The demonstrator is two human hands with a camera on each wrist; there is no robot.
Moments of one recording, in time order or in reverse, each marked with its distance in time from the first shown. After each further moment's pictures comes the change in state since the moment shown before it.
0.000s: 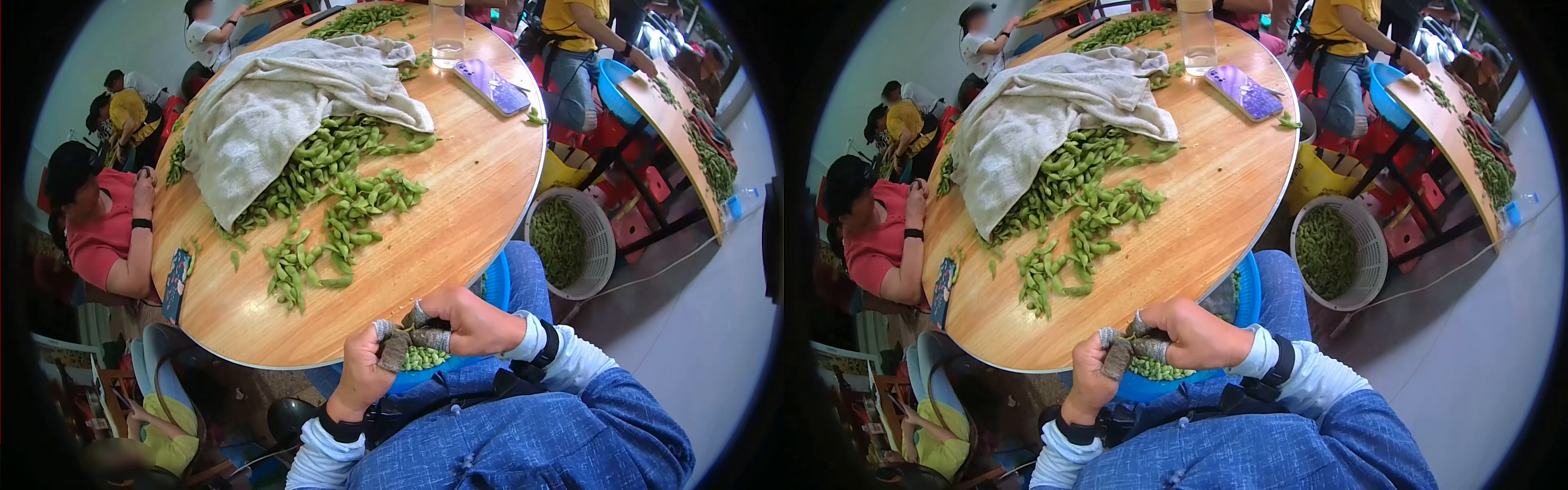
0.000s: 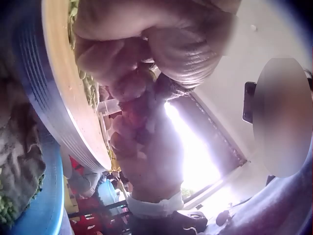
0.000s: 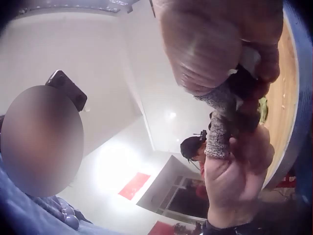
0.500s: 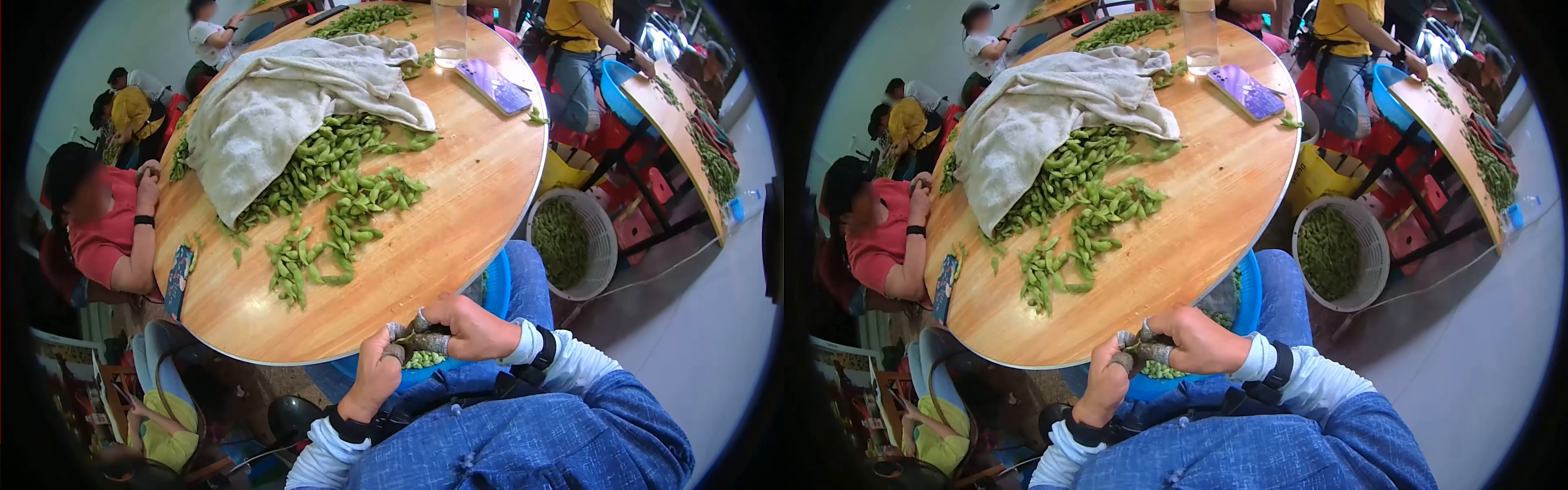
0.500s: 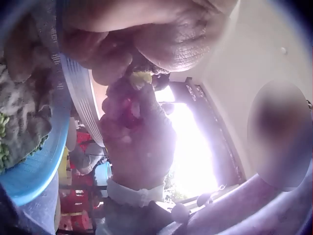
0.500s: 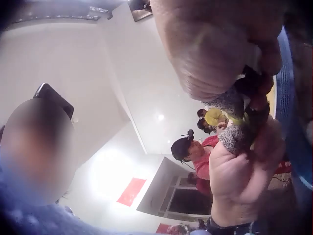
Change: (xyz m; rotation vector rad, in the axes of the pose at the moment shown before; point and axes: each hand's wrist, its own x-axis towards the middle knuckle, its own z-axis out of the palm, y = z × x) left_hand -0.008 -0.028 0.009 -0.168 -0.021 -0.211; right_hand -0.009 0.003 0.006 0.000 0.001 0.051
